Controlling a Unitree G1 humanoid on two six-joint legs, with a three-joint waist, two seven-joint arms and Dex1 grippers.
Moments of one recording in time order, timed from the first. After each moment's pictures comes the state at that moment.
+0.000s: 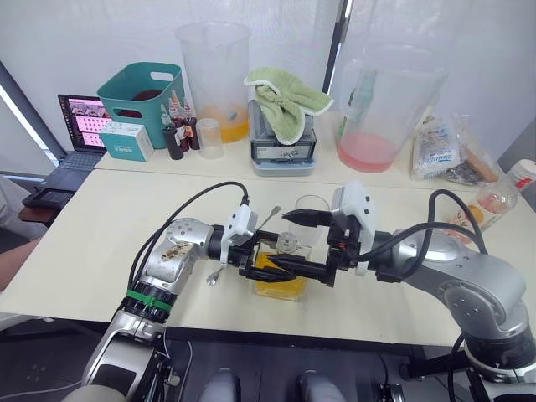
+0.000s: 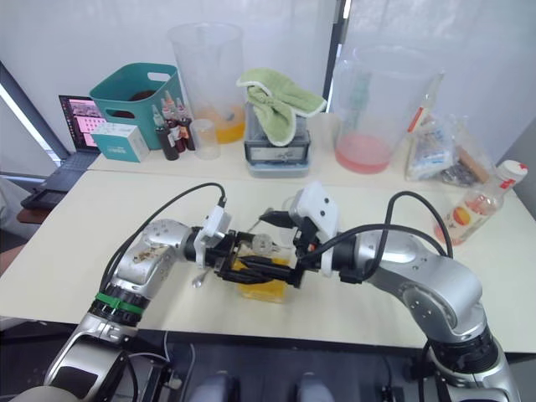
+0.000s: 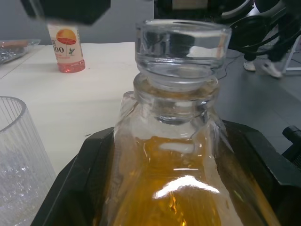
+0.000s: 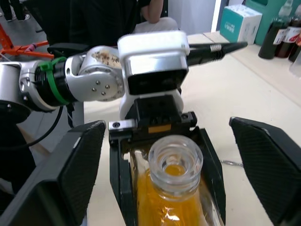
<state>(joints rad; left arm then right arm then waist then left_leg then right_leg) -0.62 0.40 -0.22 0.19 -0.39 0.19 -1.44 -0.49 -0.66 0.08 -0.64 0.84 0.88 0.60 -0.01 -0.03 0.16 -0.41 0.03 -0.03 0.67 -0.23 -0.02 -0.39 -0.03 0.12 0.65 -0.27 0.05</state>
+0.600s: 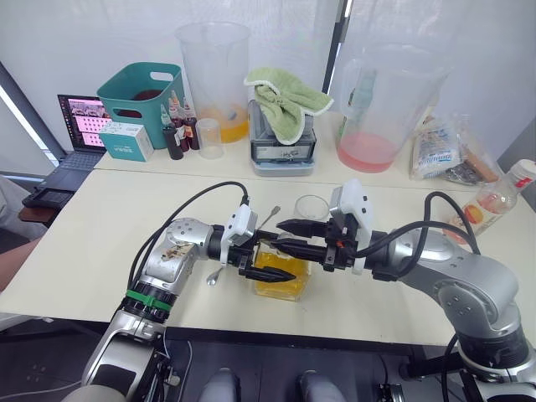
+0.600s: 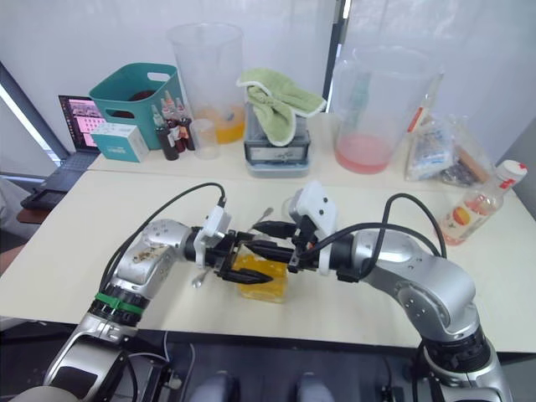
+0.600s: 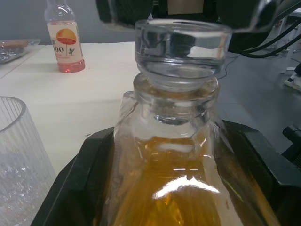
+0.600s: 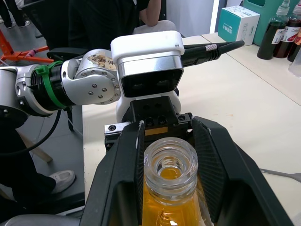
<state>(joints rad) -0.62 0.41 -0.22 0.19 -0.39 0.19 -1.44 -0.49 -0.62 0.07 -0.63 0.83 0.88 0.61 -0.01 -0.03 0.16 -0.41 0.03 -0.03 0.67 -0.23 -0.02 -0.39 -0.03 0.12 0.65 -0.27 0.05</state>
